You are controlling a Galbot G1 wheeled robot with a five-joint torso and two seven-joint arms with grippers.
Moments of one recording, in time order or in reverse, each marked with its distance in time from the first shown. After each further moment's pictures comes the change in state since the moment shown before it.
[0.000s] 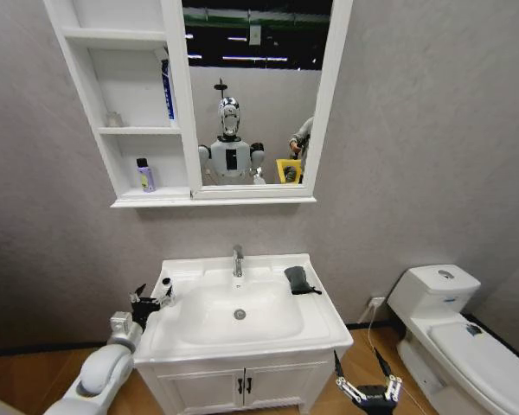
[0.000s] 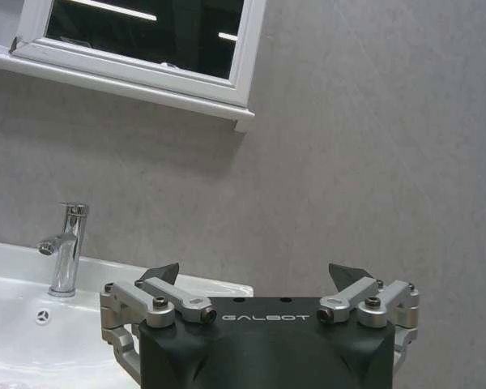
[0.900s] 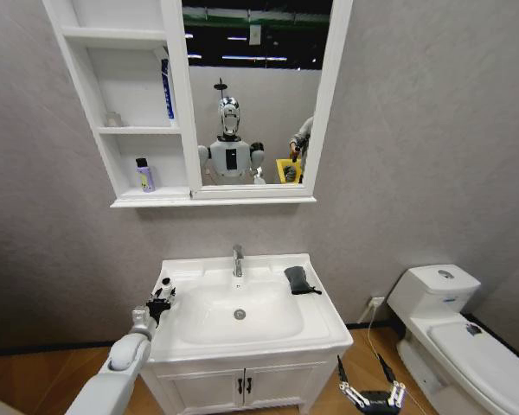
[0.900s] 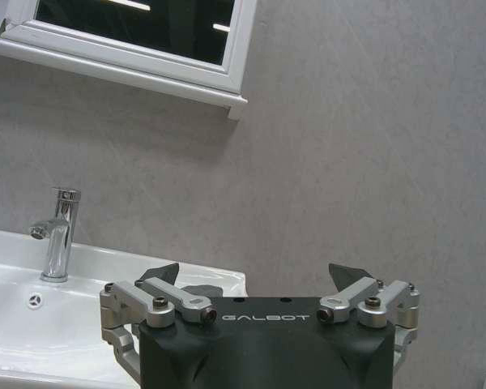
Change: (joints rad) left arm -0.177 -0.059 0.048 0.245 0.042 -0.031 0.068; right arm 0.009 -0.006 0.003 -0.049 0.002 0.021 0.019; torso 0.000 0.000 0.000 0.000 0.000
